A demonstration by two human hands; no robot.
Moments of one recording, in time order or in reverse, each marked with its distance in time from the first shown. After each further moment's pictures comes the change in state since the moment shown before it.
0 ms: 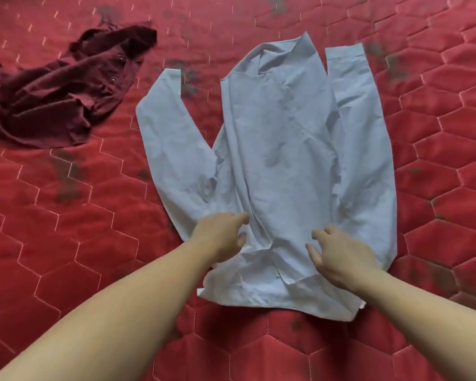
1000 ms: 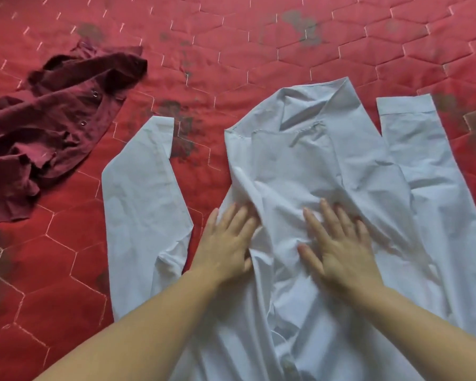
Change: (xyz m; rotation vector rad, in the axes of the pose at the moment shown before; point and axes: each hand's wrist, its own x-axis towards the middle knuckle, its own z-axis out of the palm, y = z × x) left_hand 0.214 -0.084 -0.036 0.065 0.247 0.029; right_hand 0.267 -0.006 -0.032 0.038 0.201 -0.042
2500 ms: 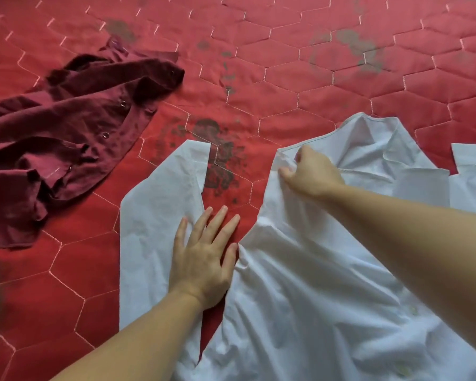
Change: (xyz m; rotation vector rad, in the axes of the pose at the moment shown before) left_hand 0.026 -0.115 0.011 -0.207 0.268 -0.251; right_hand 0.239 -0.120 -0.051 0.275 -0.049 0.185
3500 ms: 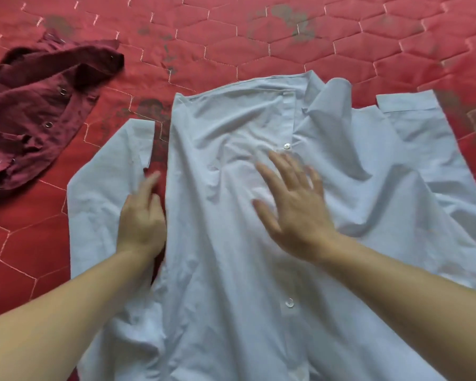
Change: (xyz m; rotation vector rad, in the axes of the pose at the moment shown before) left_hand 0.002 0.014 -0.015 -0.513 0.239 -0.312; right_hand -0.141 0.097 0.017 -0.079 0.293 -0.455
